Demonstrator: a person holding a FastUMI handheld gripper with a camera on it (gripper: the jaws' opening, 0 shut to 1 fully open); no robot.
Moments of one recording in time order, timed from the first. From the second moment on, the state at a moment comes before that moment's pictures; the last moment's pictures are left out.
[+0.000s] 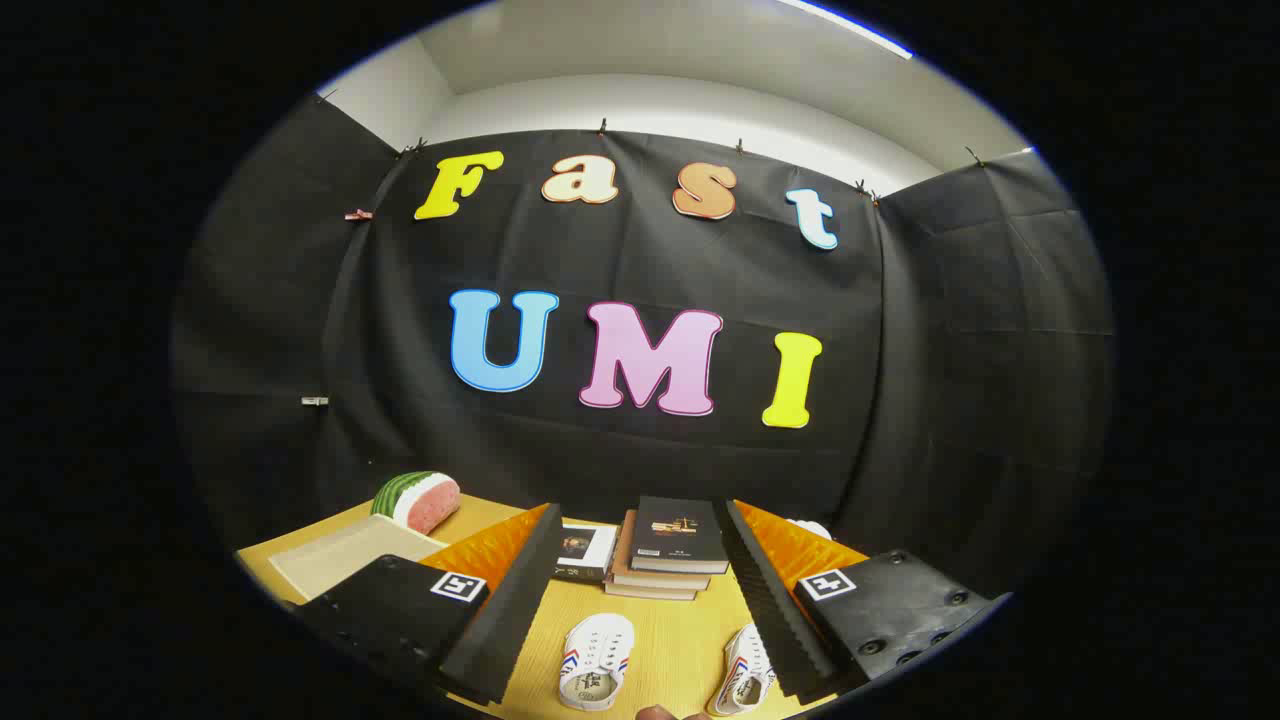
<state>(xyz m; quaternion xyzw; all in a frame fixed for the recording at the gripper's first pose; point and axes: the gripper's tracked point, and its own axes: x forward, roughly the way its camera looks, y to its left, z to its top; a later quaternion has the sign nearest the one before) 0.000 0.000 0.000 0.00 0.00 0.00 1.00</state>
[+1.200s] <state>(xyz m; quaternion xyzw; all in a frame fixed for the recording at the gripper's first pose) -0.029 -0.003 -0.010 0.02 0.03 -0.02 1.00</state>
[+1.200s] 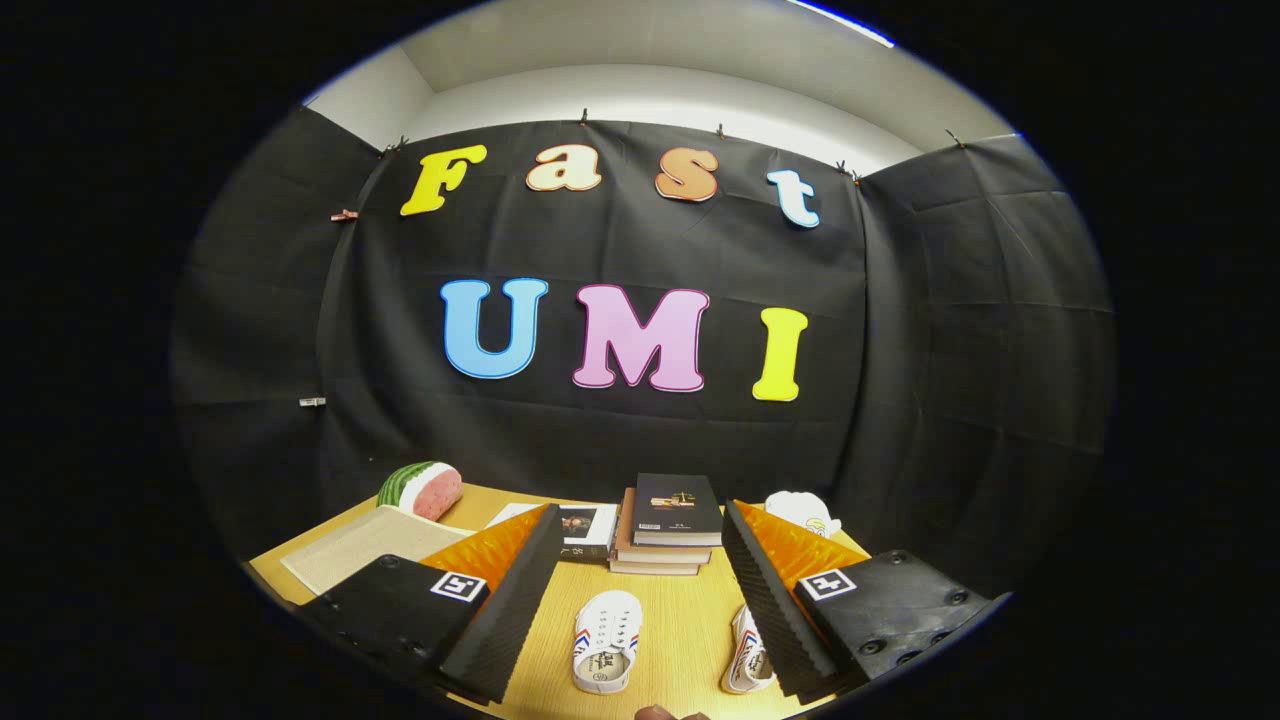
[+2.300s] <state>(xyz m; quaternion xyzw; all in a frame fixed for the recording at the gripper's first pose) -0.024 0.125 -0.108 0.15 0.27 0.17 0.94</state>
